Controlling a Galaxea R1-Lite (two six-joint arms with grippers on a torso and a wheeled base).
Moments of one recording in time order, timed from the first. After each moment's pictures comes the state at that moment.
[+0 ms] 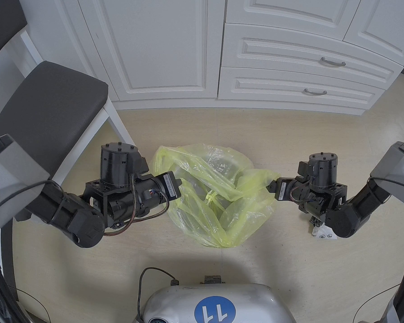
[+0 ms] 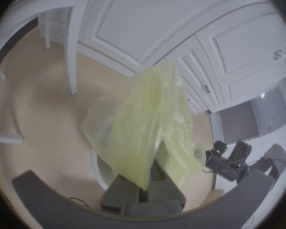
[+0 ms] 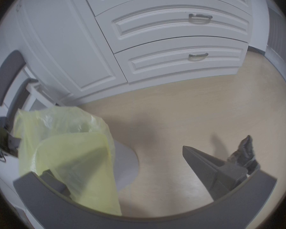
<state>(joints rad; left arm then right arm) -0.51 1.99 -0.88 -0.77 -0.08 -0.61 0.39 2.11 -0.84 -0.95 -0.19 0.25</state>
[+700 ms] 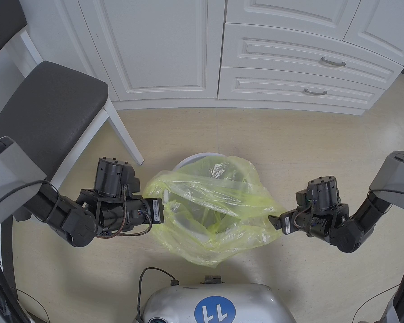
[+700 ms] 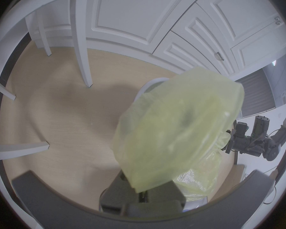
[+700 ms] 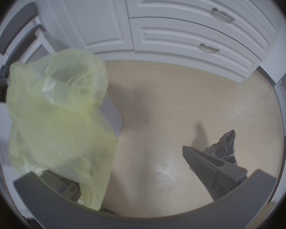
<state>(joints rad) -0.44 1.99 -0.82 -0.59 -0.08 -0.36 0.39 2.11 -0.68 -0.87 -0.20 0.00</state>
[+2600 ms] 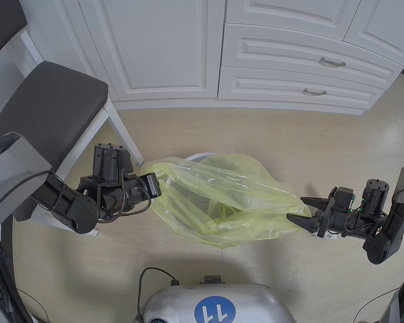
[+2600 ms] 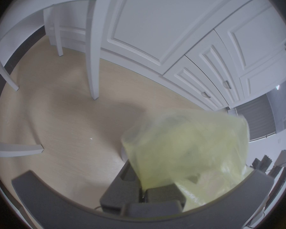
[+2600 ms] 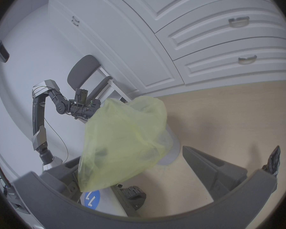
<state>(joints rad) -0.39 2.05 -0.92 -0.68 -0.05 -0.50 0.10 2.08 -0.32 -1.55 0.75 0.07</state>
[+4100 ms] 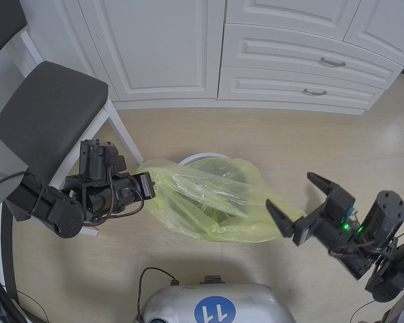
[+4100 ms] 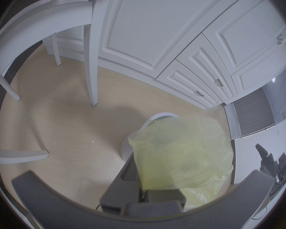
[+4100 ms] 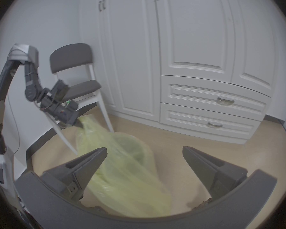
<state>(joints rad) -0.40 1.92 -0.84 -0.67 -0.05 -0.45 0.69 1.74 -0.23 -1.55 -0.27 -0.24</state>
